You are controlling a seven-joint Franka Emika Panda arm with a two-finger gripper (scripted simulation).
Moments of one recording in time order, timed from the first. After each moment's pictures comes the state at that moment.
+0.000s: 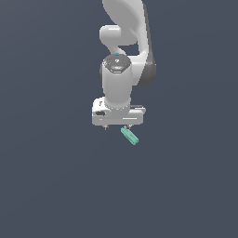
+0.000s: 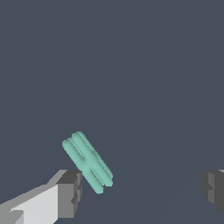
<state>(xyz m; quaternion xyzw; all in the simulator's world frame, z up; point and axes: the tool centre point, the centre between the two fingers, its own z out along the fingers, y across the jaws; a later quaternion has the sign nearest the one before) 0.003 -0.005 0.172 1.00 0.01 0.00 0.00</state>
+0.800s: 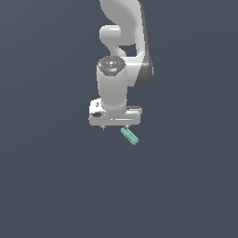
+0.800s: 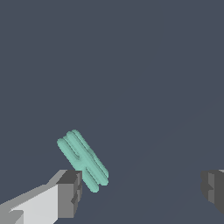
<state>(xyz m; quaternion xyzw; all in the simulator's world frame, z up) 0.002 -0.016 0.168 1.00 0.01 -0.01 -0.01</state>
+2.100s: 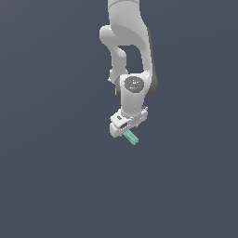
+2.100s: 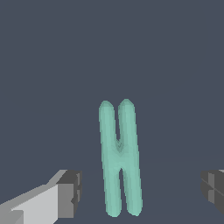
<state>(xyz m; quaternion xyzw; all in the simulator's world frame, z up) -0.040 0.050 0.081 0.96 0.29 0.00 0.00</state>
